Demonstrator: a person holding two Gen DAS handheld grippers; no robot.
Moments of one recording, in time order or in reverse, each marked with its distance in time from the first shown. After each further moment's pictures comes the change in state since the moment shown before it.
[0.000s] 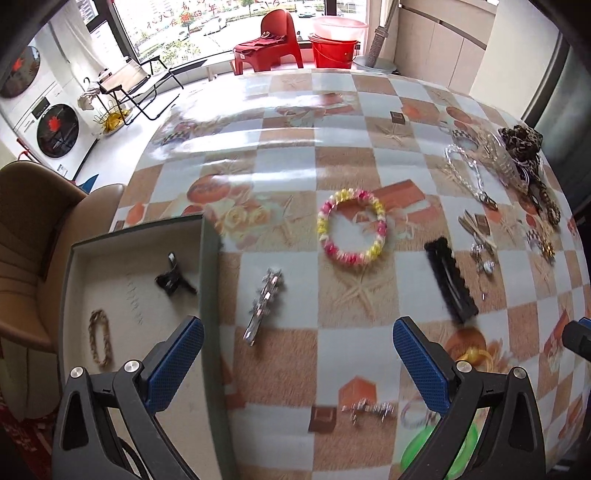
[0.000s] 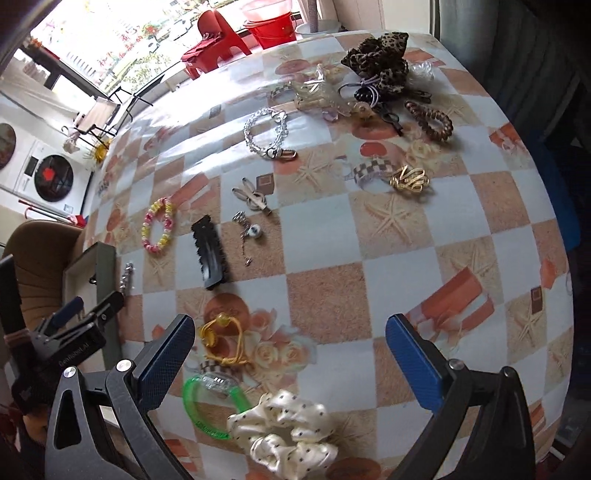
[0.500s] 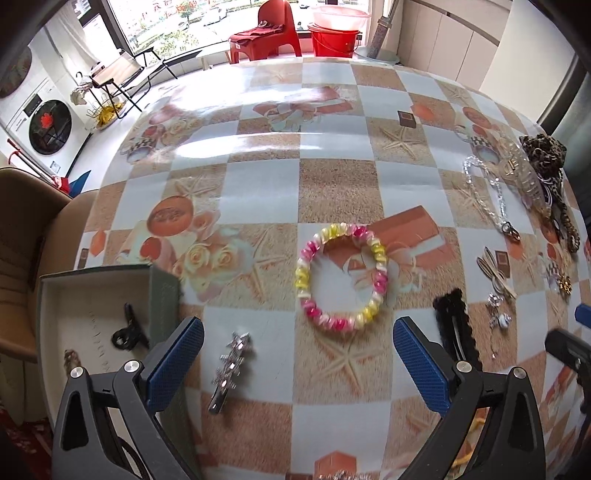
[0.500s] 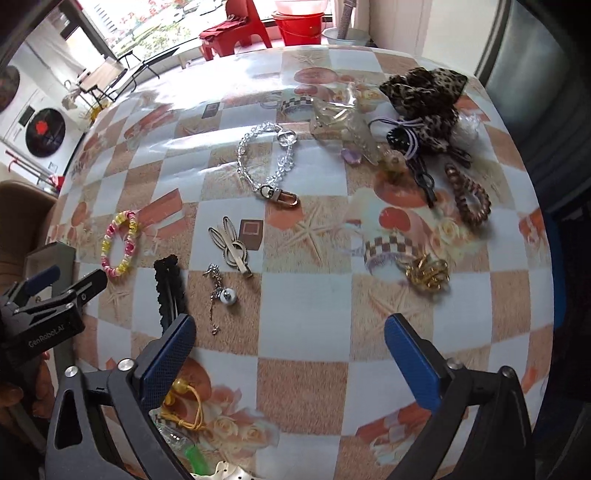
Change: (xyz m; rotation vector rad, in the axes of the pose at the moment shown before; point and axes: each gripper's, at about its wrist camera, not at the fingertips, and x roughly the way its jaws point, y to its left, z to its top) left arm 0.047 -0.017 0.043 -0.008 0.046 -0.005; right arm 0.043 0.015 0.054 -0.175 0.024 -0.083
